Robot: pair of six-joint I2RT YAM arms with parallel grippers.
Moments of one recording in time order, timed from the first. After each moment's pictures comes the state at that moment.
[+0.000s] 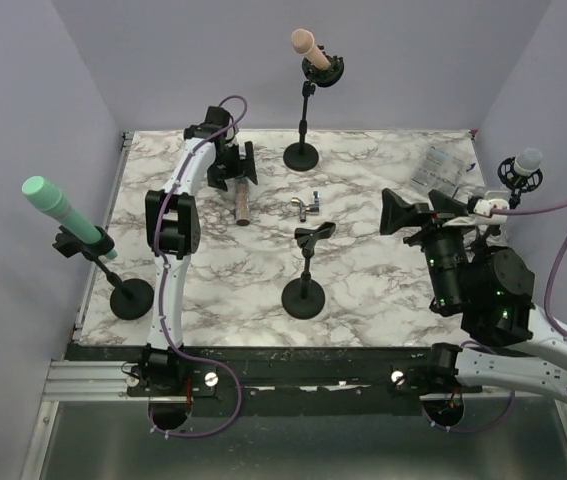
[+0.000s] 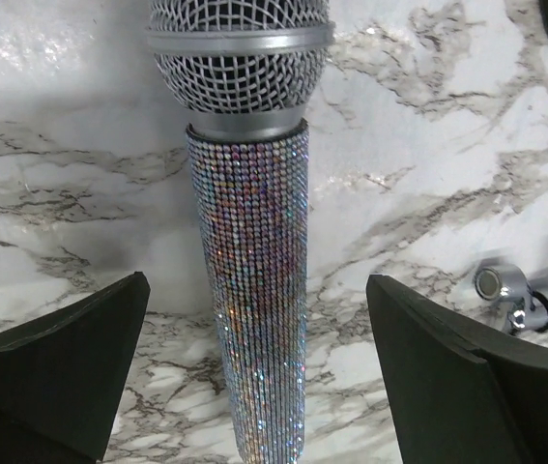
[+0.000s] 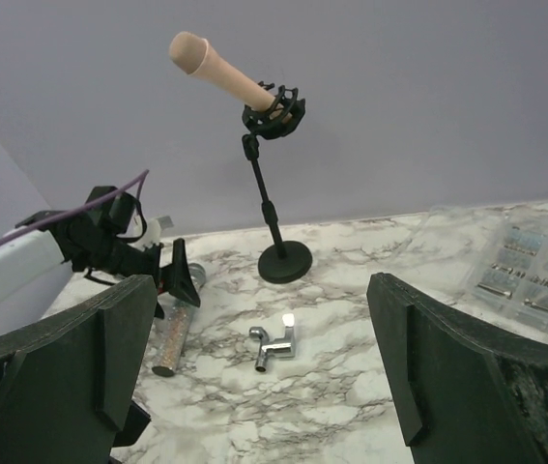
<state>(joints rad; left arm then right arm) -0.16 2.54 2.40 -0.98 0.24 -0.31 1.17 0.70 0.93 0.20 1.01 -0.10</state>
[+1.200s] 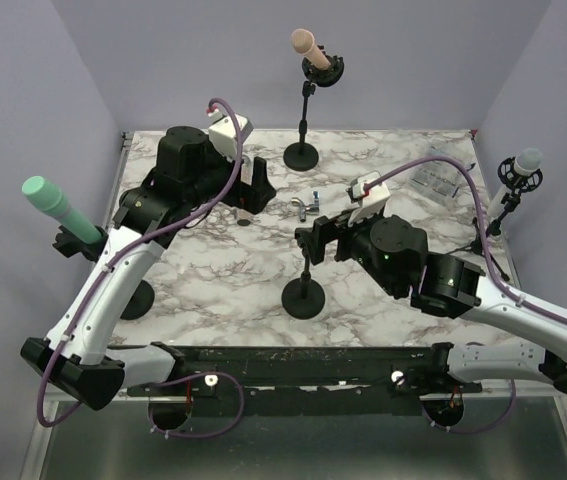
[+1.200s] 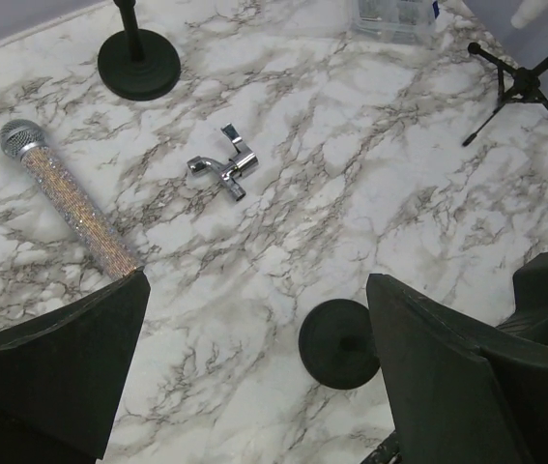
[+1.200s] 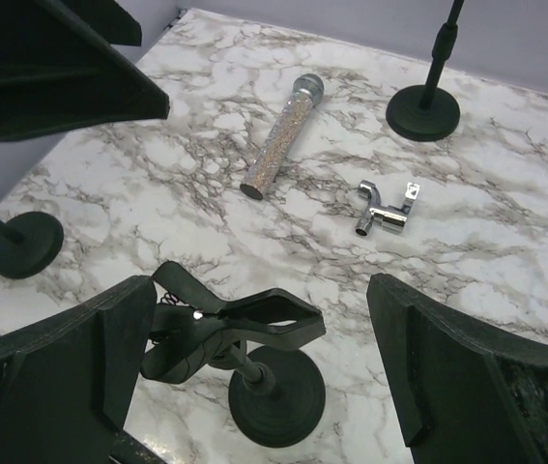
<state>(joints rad) -0.46 1.24 1.51 -0.69 0.28 -0.11 1.17 1.06 1.18 -0.35 0.62 0.24</state>
